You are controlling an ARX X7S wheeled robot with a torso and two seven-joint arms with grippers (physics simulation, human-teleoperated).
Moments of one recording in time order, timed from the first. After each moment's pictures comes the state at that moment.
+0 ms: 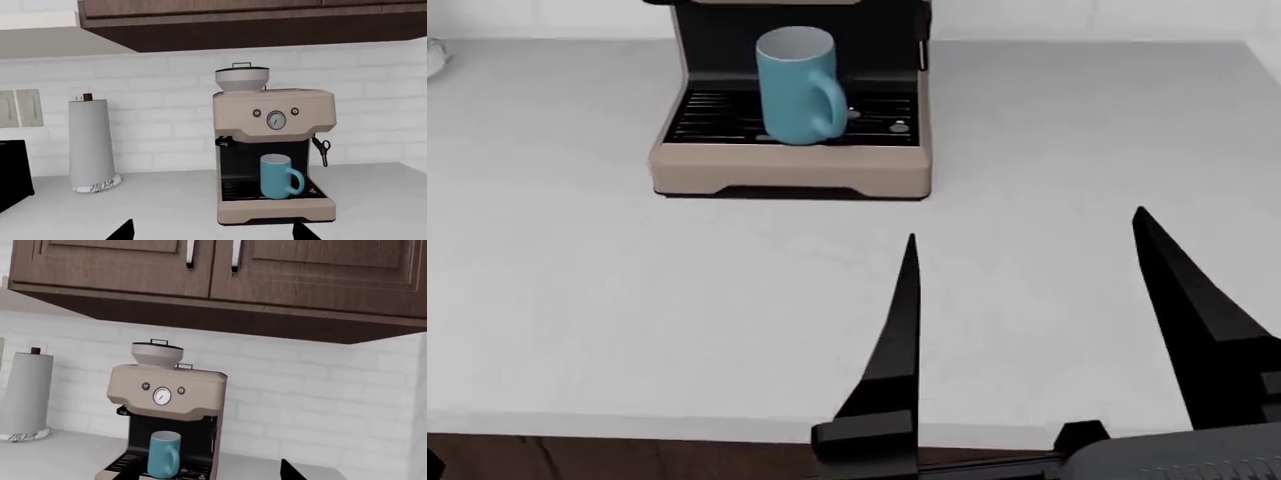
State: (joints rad) left arm -0.76 -0.61 -0.22 1.05 -2.08 -1.19 -1.57; right arm 1.97 1.03 -2.24 -1.04 1.01 -0.25 1.56
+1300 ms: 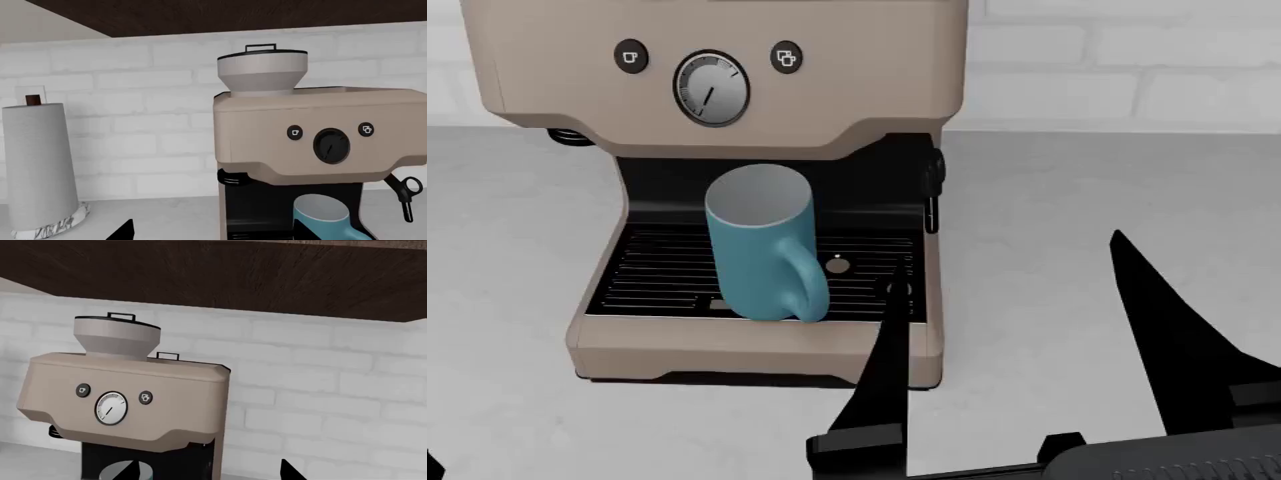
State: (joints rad) left arm -0.74 -0.60 -0.24 1.05 -2.08 -1.22 -1.57; right arm 1.84 1.03 -2.16 -1.02 0.99 -0.23 1.54
